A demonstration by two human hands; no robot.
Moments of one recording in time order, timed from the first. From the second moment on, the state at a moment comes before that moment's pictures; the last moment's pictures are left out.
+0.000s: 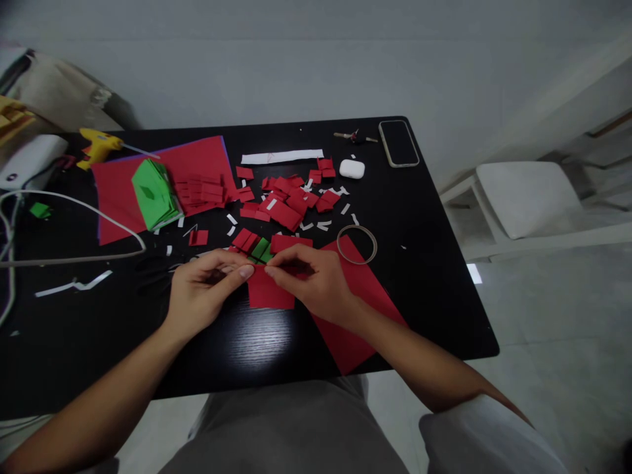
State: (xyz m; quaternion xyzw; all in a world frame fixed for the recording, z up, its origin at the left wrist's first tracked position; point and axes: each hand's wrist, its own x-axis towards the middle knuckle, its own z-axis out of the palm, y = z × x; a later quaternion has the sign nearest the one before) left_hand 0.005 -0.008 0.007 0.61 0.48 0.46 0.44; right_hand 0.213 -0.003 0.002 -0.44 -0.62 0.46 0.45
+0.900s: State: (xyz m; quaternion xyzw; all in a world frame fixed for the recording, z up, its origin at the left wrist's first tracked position) left_hand 0.008 -0.011 0.004 0.58 0.47 0.48 0.45; right_hand 0.209 -0.008 0.000 -0.45 -0.60 0.45 0.49
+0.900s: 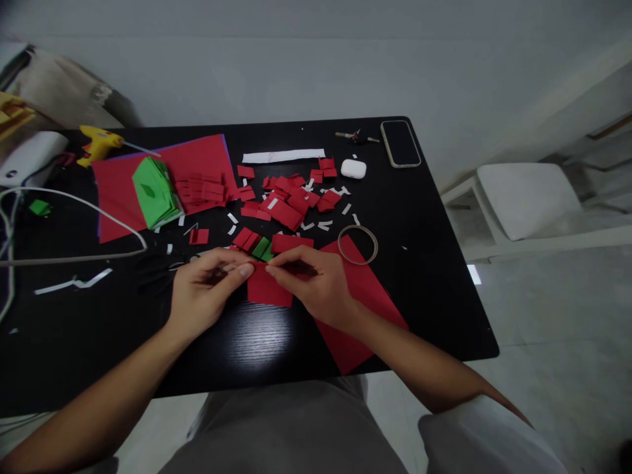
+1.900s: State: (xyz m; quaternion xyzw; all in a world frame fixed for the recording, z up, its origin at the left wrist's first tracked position) left_hand -0.004 -0.008 0.007 0.68 0.50 0.43 0.33; right_hand 0.210 -0.002 0.000 -0.45 -0.57 0.51 0.46
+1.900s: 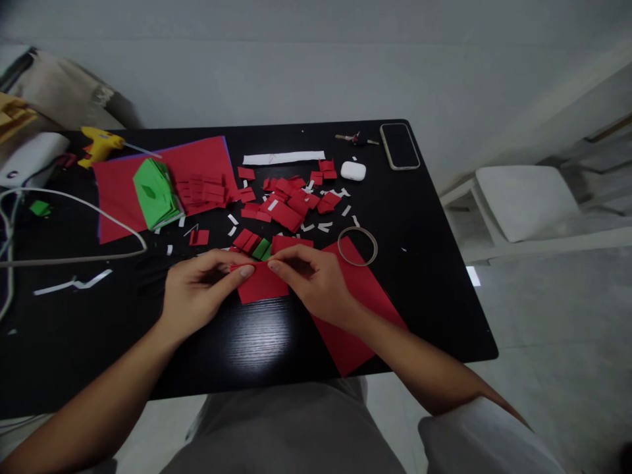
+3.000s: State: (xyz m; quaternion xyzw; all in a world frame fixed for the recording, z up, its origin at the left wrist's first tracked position) left_hand -0.009 -0.003 0.009 0.71 0.46 0.42 0.32; right_hand 0.212 -0.003 0.002 -0.43 -0.59 0.51 0.44
